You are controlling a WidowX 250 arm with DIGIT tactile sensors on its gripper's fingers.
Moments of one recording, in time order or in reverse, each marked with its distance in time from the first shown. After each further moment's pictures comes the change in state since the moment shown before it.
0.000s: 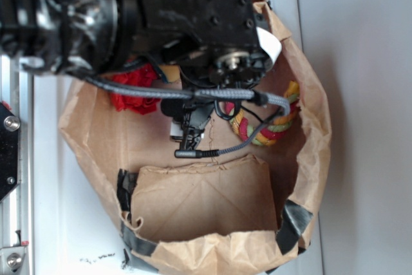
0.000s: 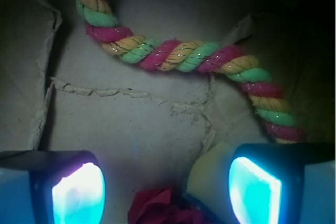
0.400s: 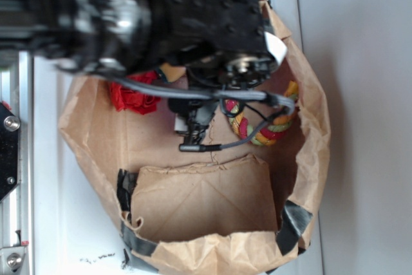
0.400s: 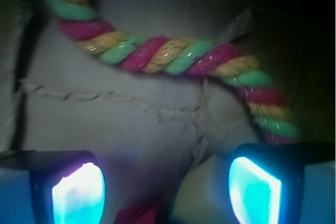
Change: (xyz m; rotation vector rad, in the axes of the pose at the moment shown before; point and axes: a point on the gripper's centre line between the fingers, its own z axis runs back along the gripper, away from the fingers) arm 0.002 0.011 -0.022 0.031 0.050 0.007
